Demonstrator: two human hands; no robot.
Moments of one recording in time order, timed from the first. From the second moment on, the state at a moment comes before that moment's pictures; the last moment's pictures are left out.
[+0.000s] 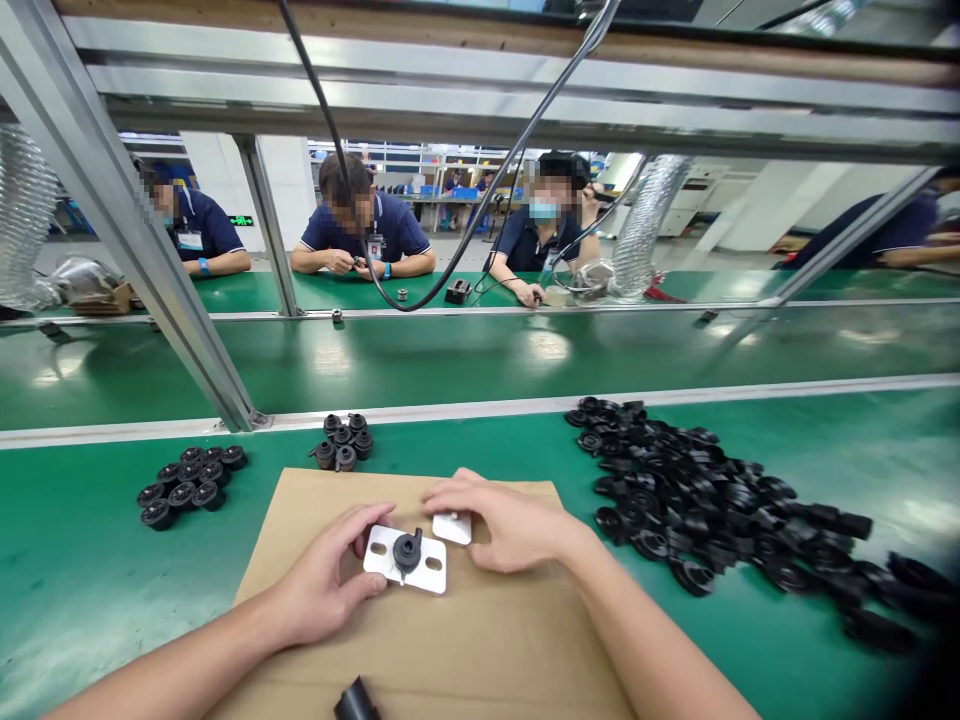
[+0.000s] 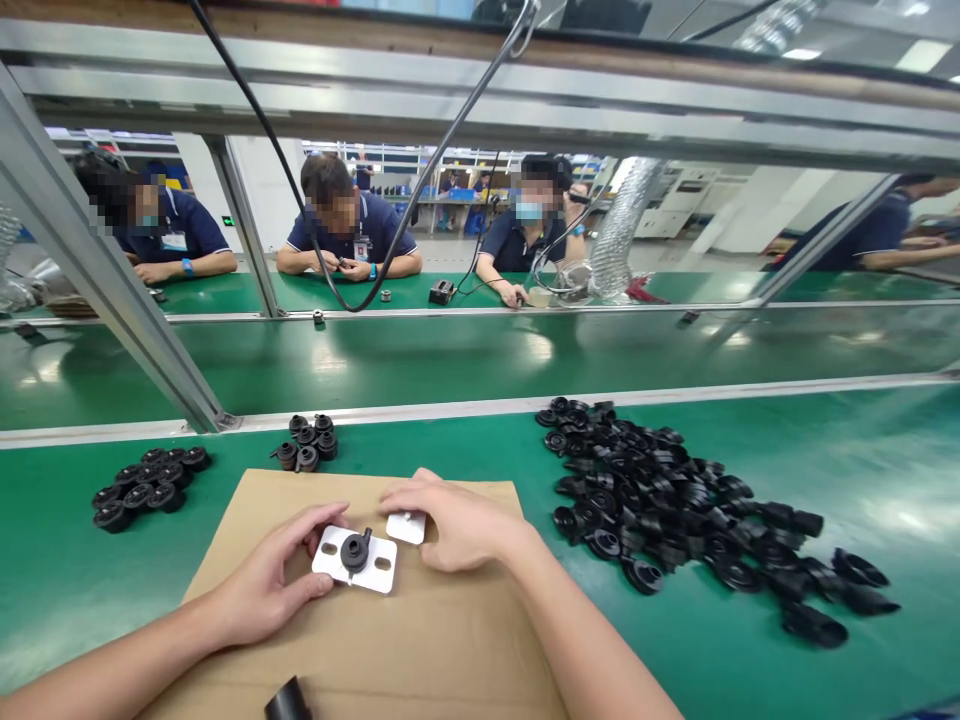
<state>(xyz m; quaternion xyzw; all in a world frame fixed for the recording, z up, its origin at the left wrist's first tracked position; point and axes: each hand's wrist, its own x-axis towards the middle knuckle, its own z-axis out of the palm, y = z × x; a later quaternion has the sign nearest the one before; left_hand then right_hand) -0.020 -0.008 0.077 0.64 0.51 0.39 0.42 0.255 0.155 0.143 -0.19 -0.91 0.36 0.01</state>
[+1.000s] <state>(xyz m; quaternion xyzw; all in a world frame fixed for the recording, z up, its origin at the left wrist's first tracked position) -0.015 0.000 0.068 0.61 0.54 0.45 0.36 0.212 0.103 0.138 -0.18 -0.93 0.27 0.16</state>
